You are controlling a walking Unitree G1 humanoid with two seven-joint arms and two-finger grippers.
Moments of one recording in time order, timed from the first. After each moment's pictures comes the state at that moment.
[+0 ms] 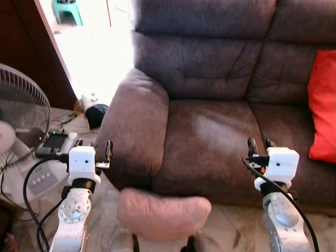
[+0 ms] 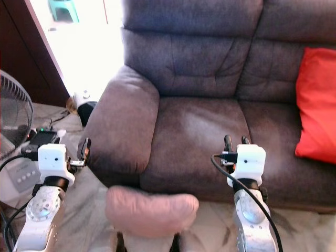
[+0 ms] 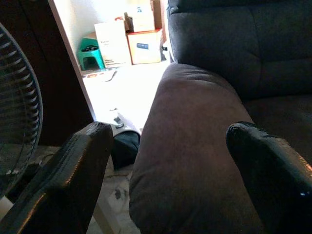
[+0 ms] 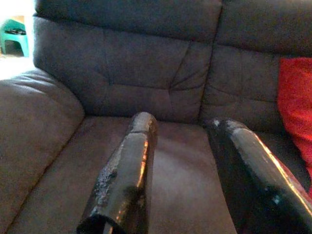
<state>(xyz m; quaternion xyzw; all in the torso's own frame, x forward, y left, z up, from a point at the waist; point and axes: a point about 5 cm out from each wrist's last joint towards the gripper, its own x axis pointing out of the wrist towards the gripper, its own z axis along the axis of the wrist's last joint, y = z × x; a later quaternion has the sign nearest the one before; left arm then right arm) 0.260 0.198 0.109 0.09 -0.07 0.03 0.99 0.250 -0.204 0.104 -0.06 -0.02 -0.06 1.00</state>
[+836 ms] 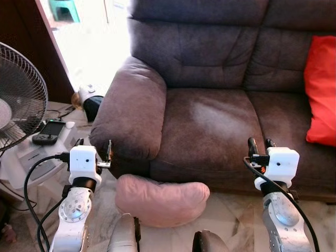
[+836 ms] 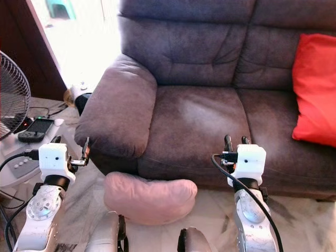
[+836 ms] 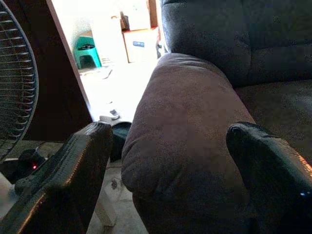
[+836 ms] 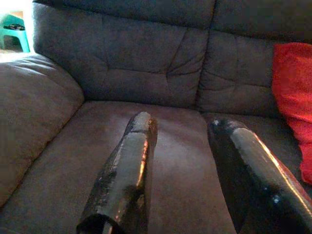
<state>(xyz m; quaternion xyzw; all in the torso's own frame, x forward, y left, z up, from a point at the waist) 0.261 0.196 0.111 0.09 -0.07 0.03 0.99 0.251 -0.204 0.104 -0.06 -0.02 -0.06 1.00</state>
